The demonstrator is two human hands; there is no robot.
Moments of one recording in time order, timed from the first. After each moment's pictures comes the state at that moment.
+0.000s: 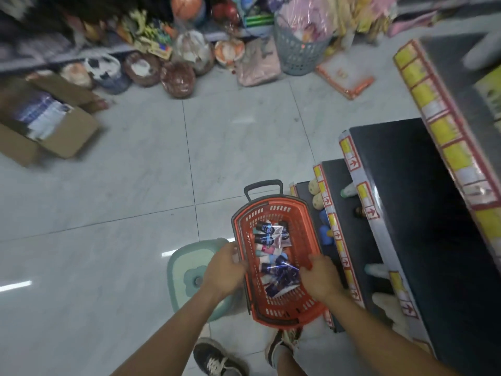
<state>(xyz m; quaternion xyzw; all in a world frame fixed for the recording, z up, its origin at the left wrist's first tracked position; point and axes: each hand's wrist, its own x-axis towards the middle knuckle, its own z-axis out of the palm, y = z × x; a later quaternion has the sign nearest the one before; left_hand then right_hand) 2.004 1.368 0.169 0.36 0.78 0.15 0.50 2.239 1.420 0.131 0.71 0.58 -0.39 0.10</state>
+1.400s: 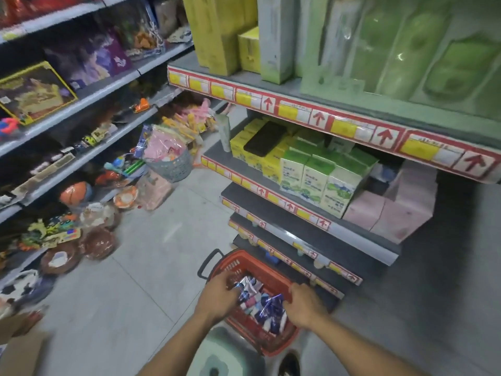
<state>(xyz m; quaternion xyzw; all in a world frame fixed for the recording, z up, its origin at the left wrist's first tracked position) 2.086 1.358 0.408 0.72 0.57 -0.04 0.39 2.291 1.253 0.310 0.81 0.44 -0.39 -0.03</state>
